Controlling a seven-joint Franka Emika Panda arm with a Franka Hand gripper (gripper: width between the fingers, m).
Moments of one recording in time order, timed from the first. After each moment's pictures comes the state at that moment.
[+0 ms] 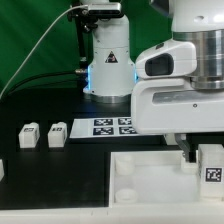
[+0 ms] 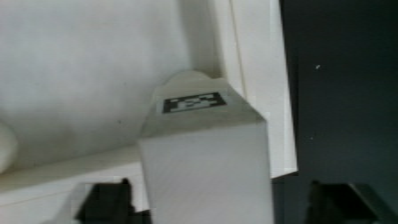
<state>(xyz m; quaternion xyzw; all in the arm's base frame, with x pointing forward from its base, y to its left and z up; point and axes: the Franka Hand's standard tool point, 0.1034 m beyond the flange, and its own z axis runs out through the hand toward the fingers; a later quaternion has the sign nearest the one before) 0.635 0.116 0.085 -0.99 0.10 0.00 0.05</state>
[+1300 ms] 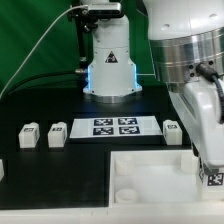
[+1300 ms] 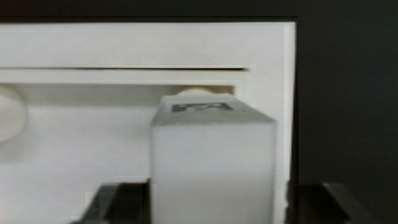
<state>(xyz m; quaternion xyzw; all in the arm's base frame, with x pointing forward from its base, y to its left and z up) 0.634 0.102 0.082 -0.71 0.70 0.06 0.06</state>
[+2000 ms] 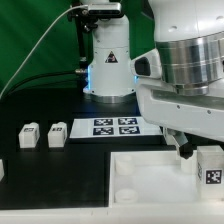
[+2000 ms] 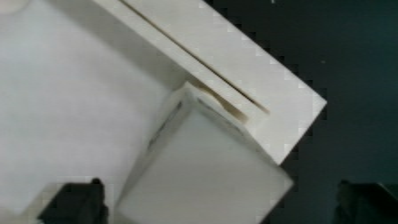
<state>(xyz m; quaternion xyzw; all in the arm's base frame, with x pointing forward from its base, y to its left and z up) 0.633 0.108 0.079 -0.91 0.40 0.03 0.08</state>
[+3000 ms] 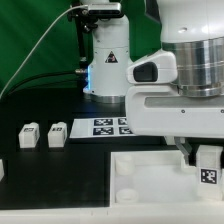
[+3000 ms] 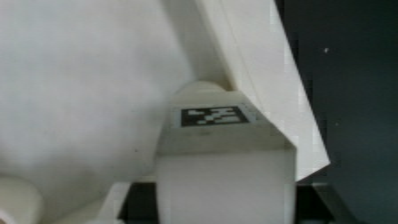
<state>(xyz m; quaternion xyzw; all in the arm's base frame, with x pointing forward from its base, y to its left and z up) 0.630 0.108 0.075 -0.95 0.29 0.01 0.06</state>
